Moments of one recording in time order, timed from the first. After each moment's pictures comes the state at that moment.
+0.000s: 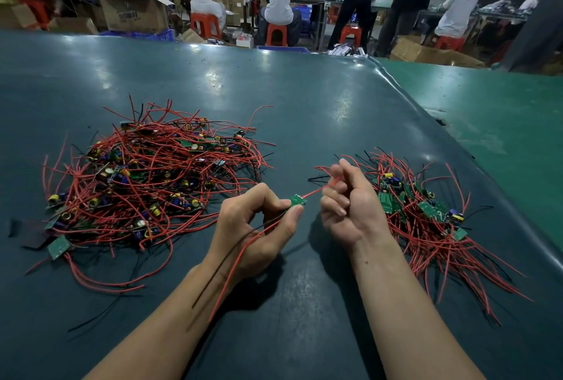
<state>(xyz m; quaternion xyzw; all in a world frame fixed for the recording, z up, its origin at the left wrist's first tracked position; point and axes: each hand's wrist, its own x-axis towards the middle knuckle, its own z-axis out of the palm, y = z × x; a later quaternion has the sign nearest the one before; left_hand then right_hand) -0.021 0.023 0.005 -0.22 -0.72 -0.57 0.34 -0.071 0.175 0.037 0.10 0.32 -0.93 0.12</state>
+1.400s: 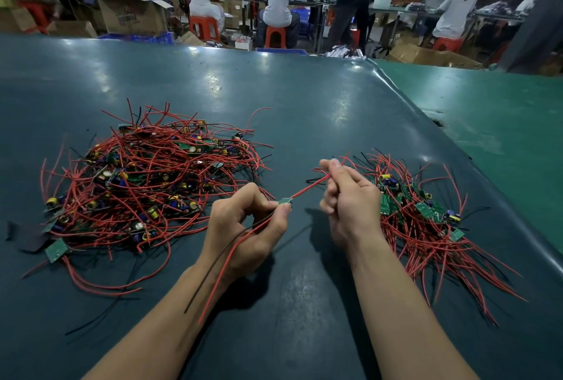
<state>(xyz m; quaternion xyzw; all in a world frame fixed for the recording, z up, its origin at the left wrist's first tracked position) -0.021 0.017 0.006 -0.18 -0.73 -0.55 0.36 -0.073 0.169 0.027 0.07 0.51 -0.86 -0.08</state>
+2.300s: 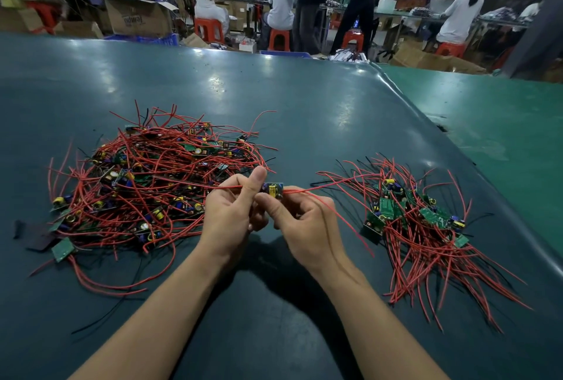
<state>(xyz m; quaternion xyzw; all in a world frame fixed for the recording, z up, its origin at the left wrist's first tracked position) -0.039 0.011 0.017 -0.01 -0.53 -0.84 0.13 -0.044 0.129 0.013 -0.23 0.77 -0.55 -0.21</state>
